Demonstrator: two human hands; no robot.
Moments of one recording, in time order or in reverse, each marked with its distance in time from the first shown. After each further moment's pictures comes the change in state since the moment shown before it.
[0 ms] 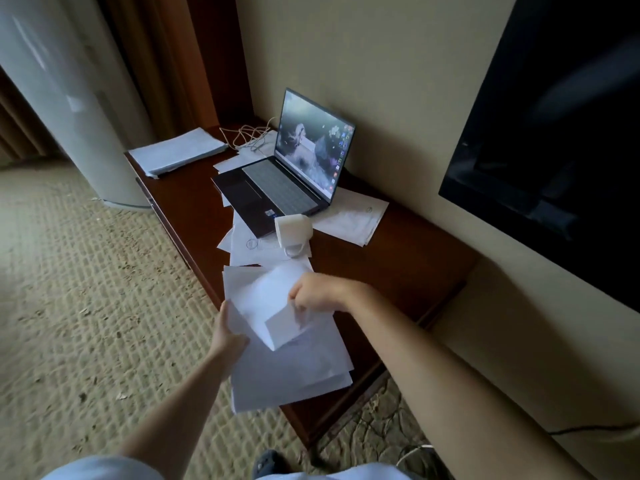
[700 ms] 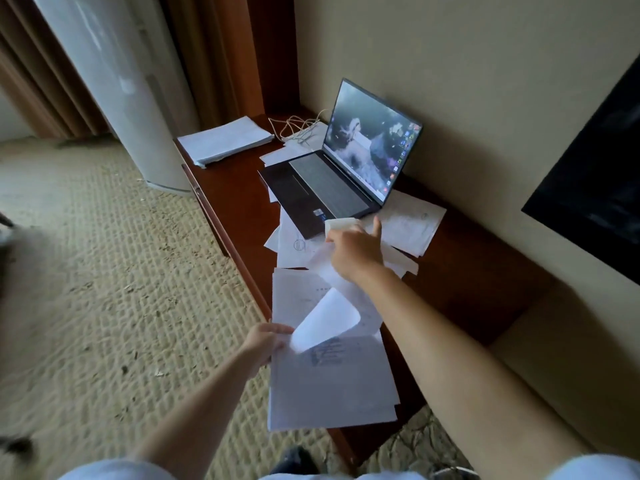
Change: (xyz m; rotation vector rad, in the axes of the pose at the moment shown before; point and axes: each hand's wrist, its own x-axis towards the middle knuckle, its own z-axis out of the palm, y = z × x) left_hand 0.045 -0.001 -0.036 0.130 -0.169 -0.304; right_hand 0.110 -0.021 -0.026 -0.517 0.682 0.031
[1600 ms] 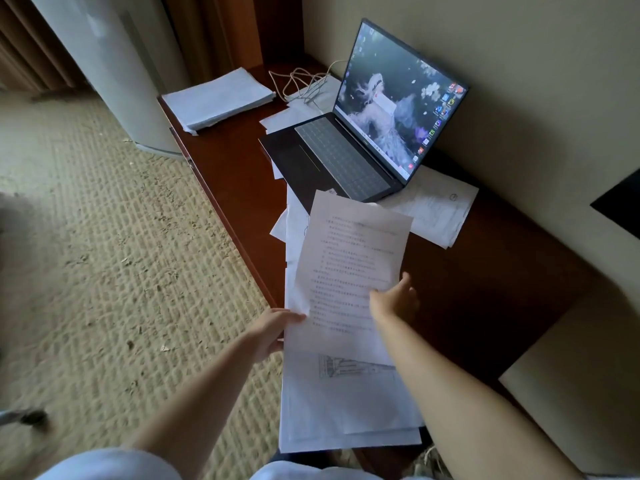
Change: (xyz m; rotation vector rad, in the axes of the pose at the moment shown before) left_hand 0.061 0.023 -0.021 -0.124 -0.220 -0.174; right_hand -0.006 0.042 0.143 0.608 0.014 1.024
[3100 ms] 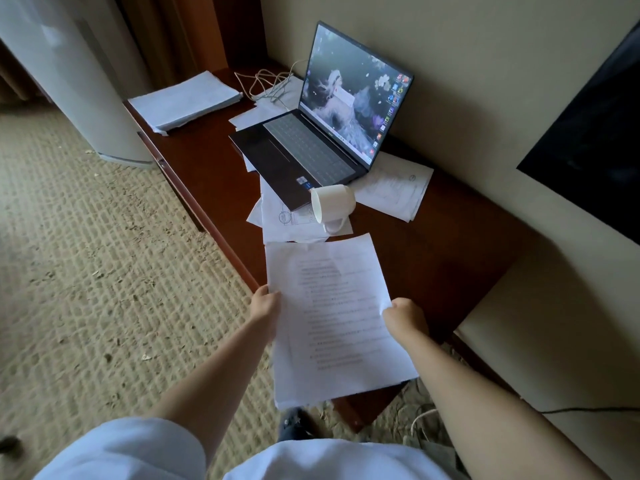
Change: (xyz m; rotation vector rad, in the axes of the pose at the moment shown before) left_hand -0.013 -0.016 0.041 -0.139 0.333 0.131; right_hand -0.033 0.091 -0.069 -0.229 -0.206 -0.058
